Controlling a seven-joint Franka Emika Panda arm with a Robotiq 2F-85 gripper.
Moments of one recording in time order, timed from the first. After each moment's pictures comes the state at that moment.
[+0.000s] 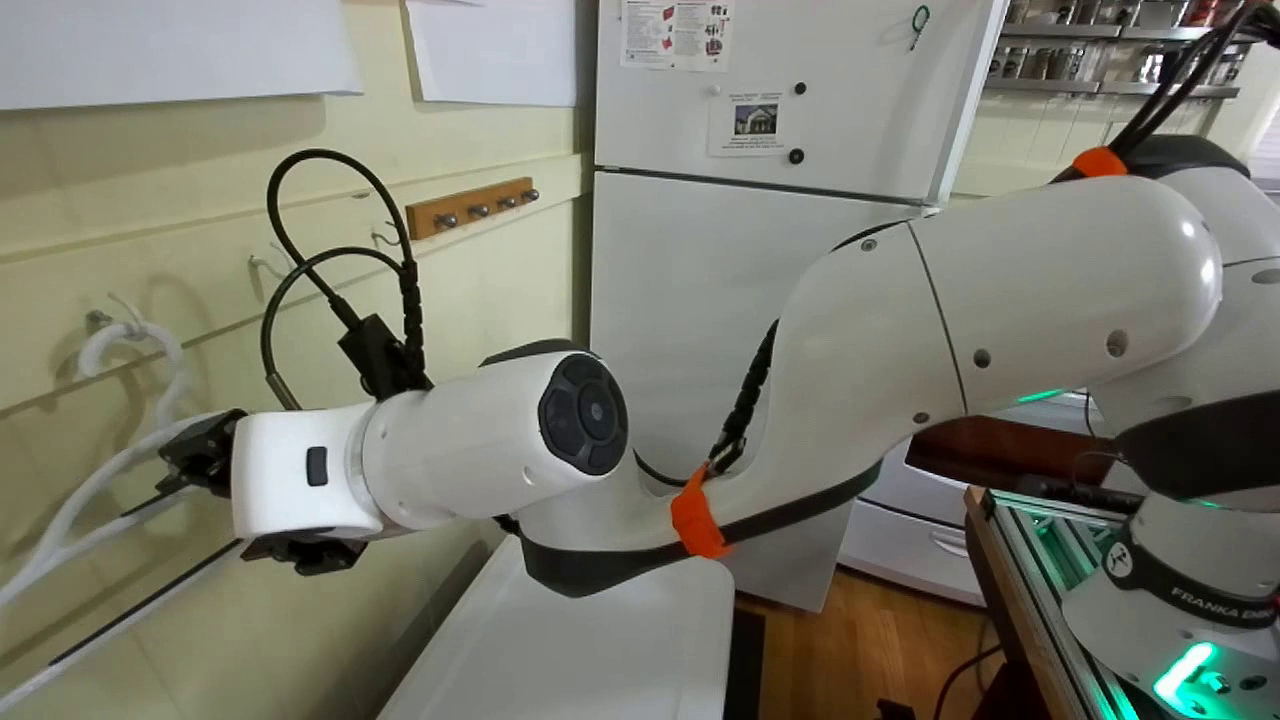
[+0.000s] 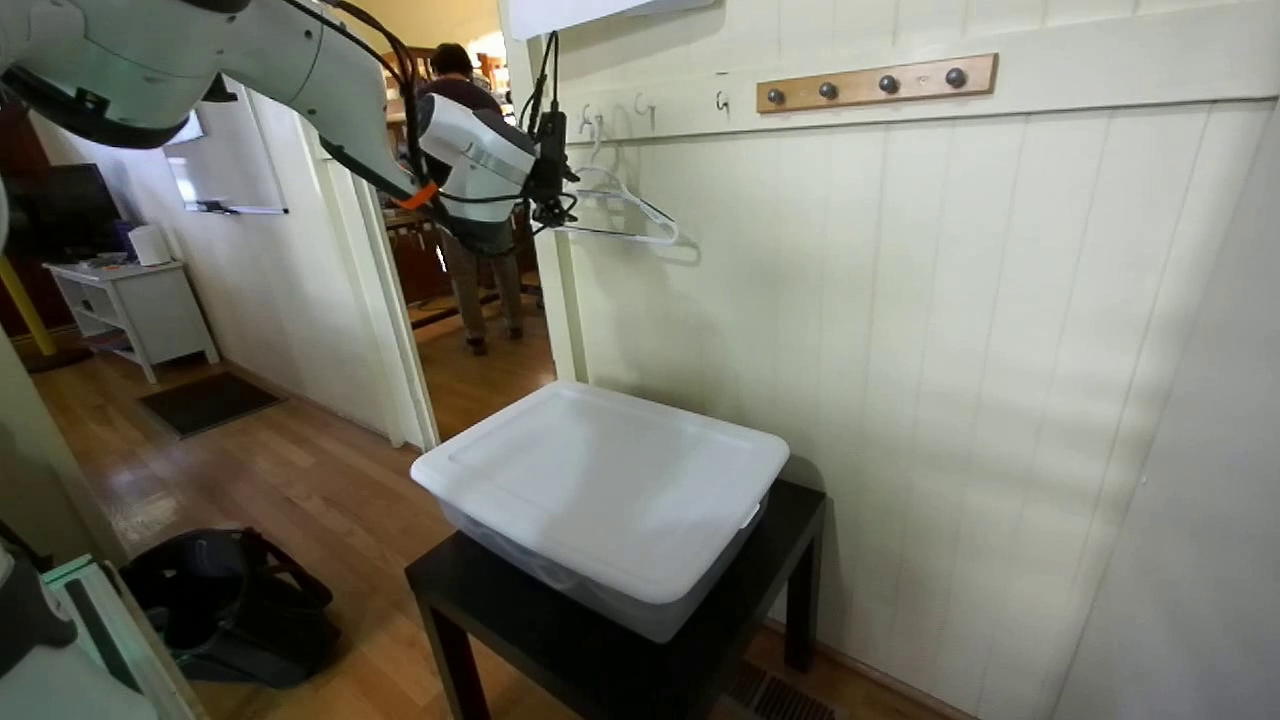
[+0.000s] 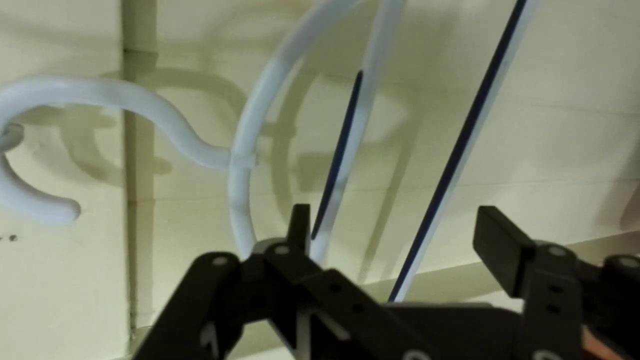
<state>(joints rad) 0.86 1.04 -0.80 -1.32 -0.46 3.23 -0.55</state>
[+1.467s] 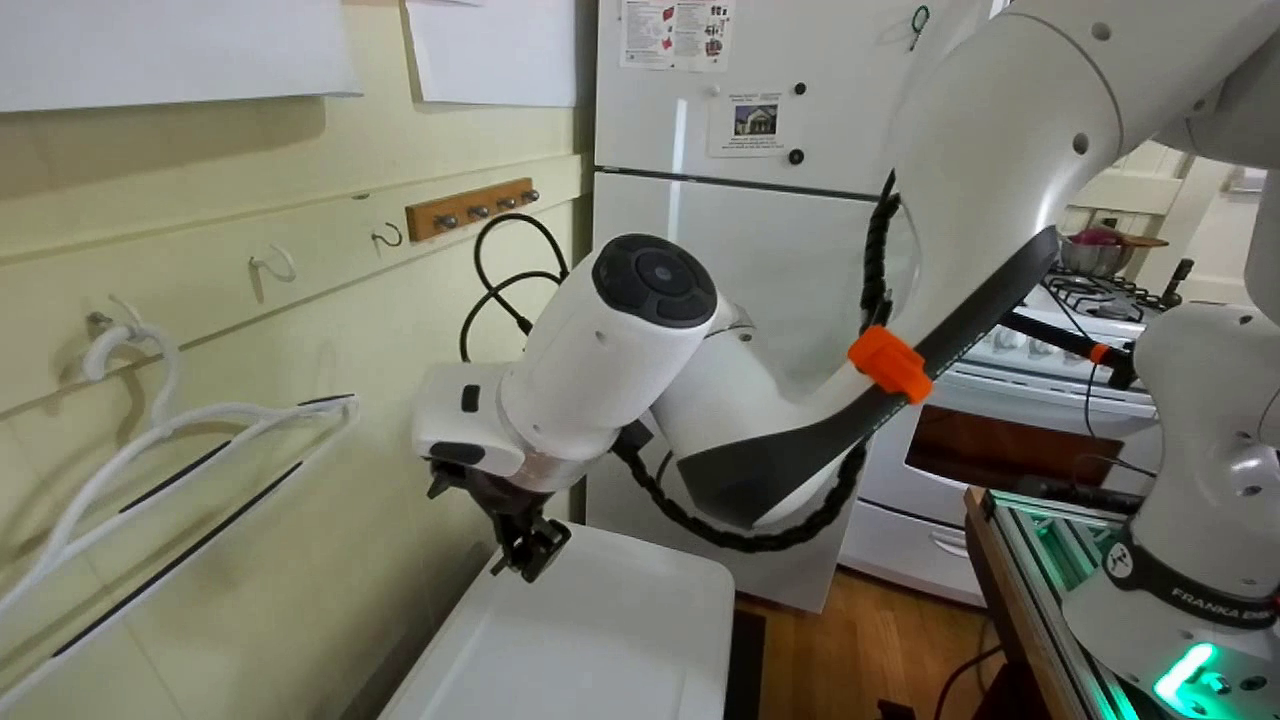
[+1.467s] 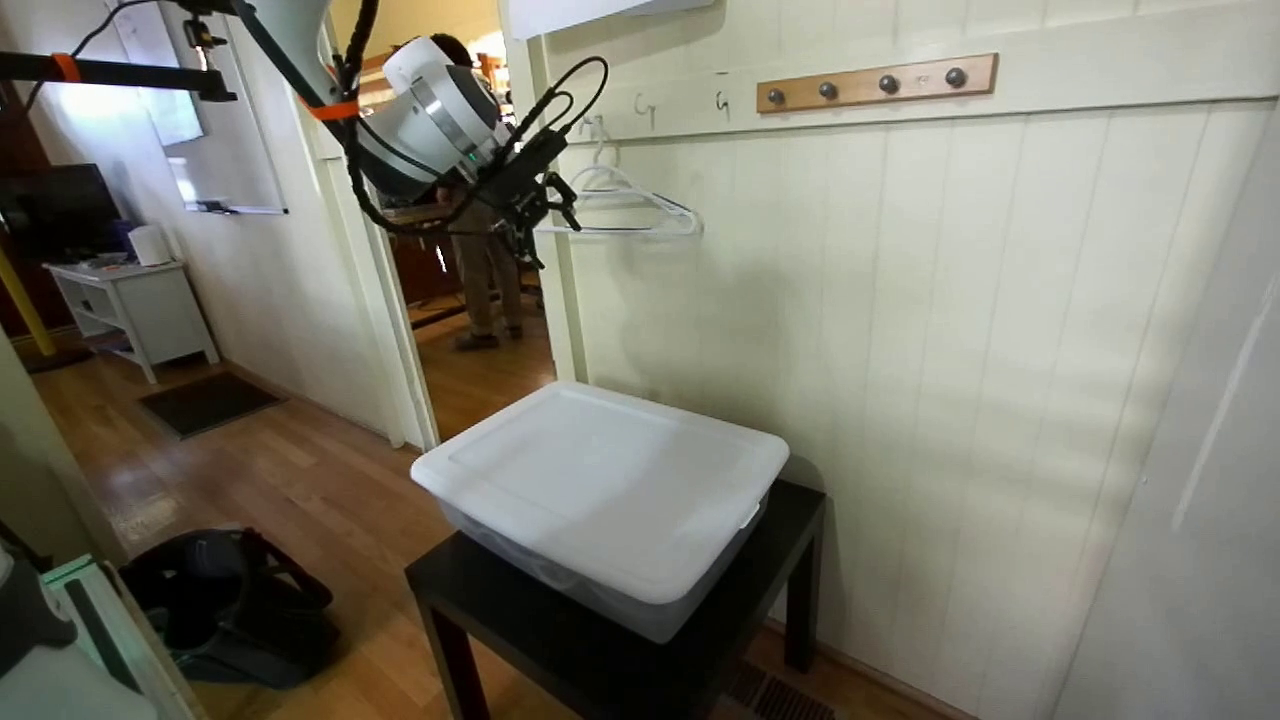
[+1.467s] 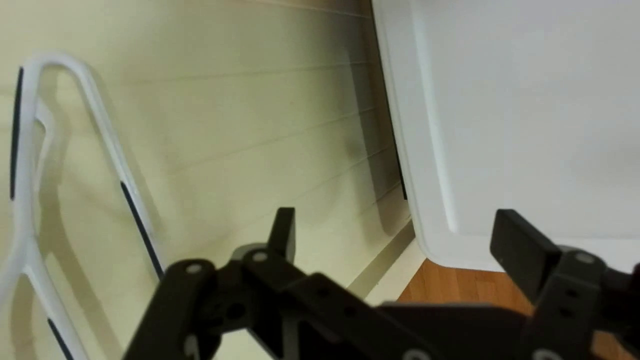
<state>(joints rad) 0.56 0.48 -0.23 -1.84 -0.65 2.73 -0.38</state>
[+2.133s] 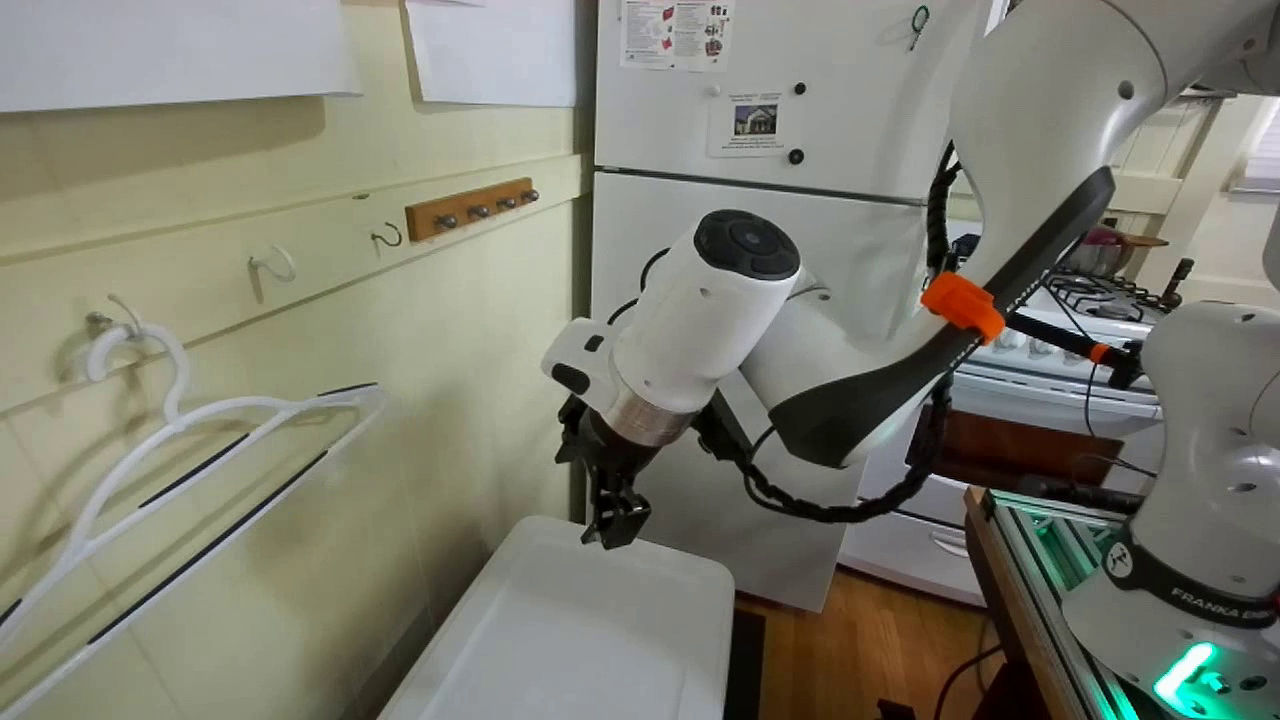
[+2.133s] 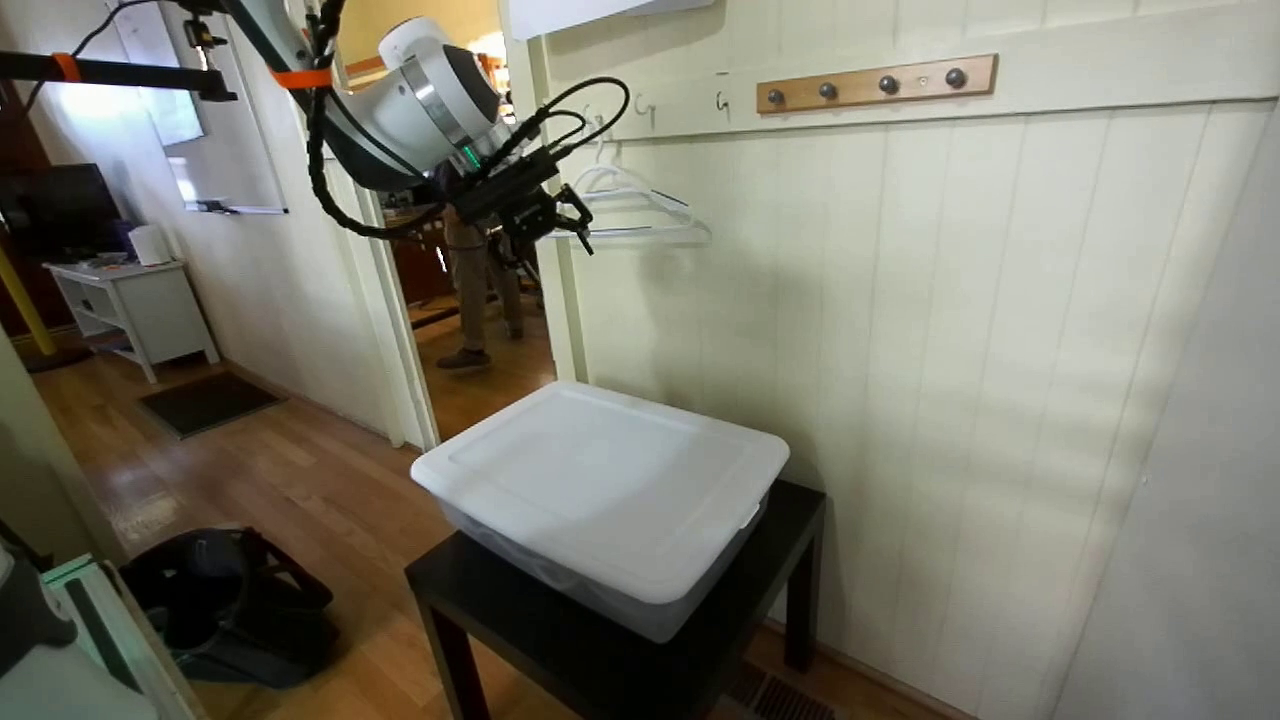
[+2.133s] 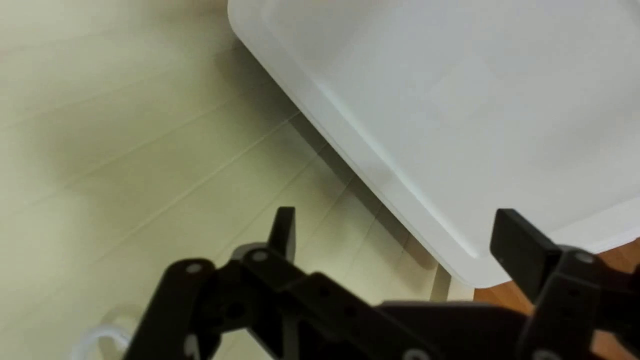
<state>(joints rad) 0.41 0.27 -0.16 -2.14 -0.69 2.73 0.08</state>
